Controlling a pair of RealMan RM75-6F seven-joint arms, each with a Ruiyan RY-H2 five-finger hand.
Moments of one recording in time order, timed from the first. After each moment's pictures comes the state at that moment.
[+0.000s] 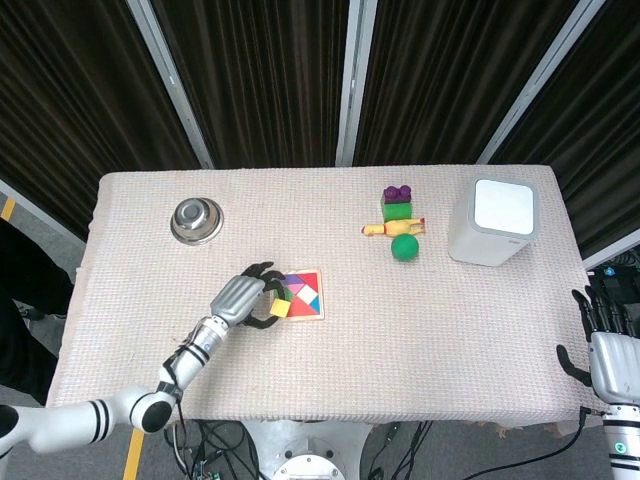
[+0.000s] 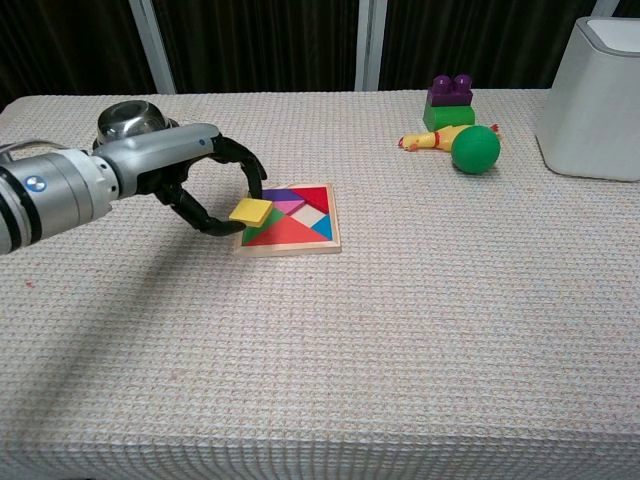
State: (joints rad) left arm -0.70 -1.64 -0.23 -1.45 1.22 0.82 0.06; right arm 0.05 -1.11 0.09 -1.62 -1.39 1.44 -0.05
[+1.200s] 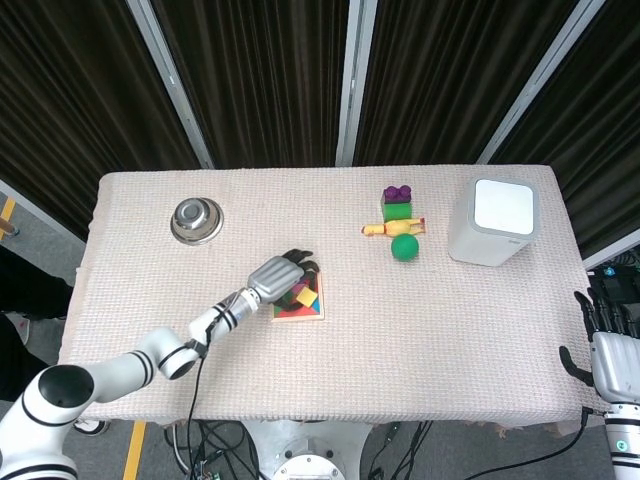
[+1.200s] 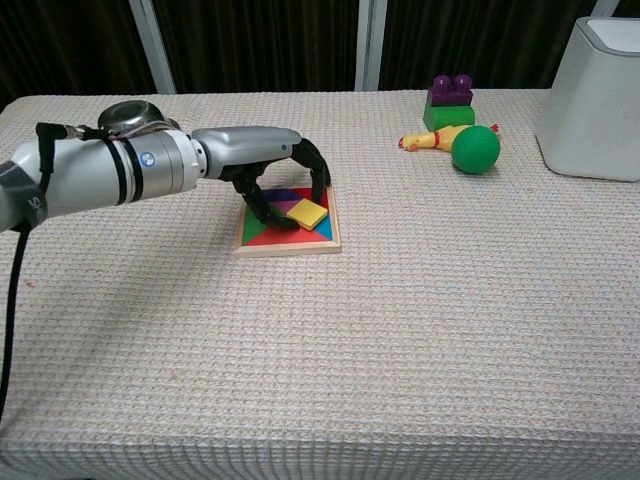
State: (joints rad) left arm -1.01 -1.78 -0.12 -0.94 1.53 0.71 -0.37; right arm 0.06 -1.11 0.09 -1.60 -1.36 1.41 -0.04
